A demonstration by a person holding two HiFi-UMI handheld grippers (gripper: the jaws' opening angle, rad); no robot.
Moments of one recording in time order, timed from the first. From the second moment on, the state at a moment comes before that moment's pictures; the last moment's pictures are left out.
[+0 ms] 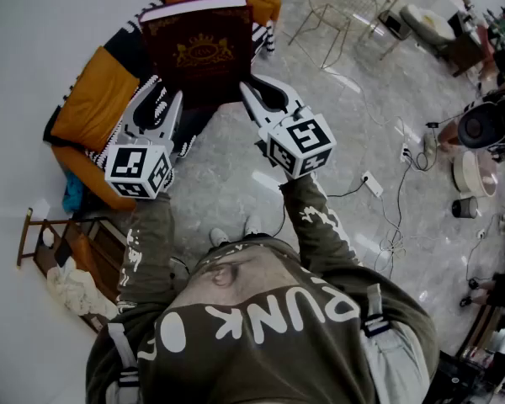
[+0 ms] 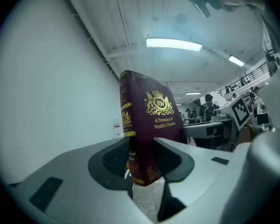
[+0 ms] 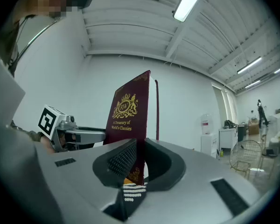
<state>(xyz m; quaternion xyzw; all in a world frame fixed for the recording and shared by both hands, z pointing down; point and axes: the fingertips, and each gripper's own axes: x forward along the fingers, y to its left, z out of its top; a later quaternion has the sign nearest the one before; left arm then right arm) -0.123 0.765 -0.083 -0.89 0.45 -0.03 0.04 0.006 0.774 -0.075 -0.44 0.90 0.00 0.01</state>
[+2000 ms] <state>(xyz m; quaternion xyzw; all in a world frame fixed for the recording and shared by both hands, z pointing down) -0.098 0.583 -0.044 -0.88 0.47 -0.05 0.03 0.031 0.590 -0.035 -0.42 0.91 -0.02 0.00</state>
